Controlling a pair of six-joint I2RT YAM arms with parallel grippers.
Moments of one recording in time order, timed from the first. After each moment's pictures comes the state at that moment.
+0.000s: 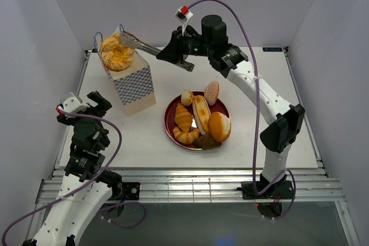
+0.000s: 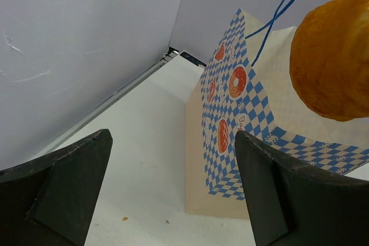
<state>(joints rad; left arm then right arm) -0.36 0.48 0.67 -0.10 -0.89 -0.22 0.67 1.86 2.04 -0.28 -0.66 0.29</state>
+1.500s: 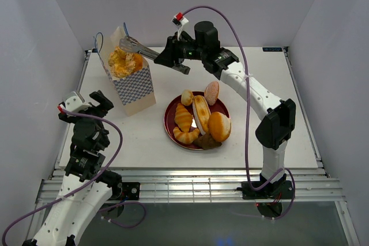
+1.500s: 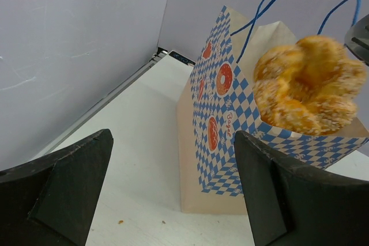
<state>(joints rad) -0.36 0.48 0.66 -0.08 -0.83 -0.19 0.67 1.93 1.99 -0.22 -0.62 0.31</state>
